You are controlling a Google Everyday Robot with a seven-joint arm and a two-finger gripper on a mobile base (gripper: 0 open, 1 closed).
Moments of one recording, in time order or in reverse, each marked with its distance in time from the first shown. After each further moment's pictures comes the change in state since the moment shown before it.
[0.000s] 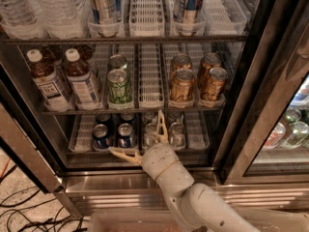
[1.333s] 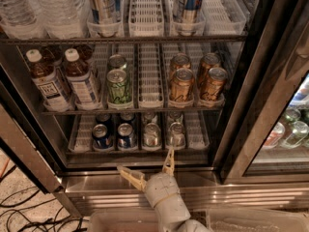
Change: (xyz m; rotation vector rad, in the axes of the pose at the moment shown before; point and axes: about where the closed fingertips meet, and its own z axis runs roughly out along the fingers) arm 0.093 0.015 -0.059 0.227 0.164 0.252
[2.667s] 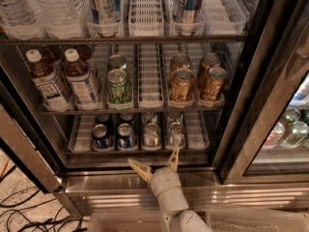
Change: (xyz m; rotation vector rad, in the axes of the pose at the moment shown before) arm 0.060 -0.043 0.033 0.098 -0.003 -0.052
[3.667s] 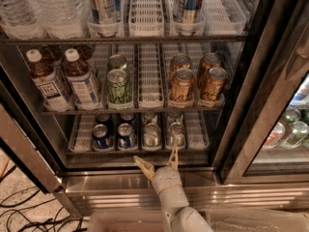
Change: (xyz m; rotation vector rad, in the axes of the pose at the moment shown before) arm 0.023 -0.012 0.010 0.014 0.023 -0.031
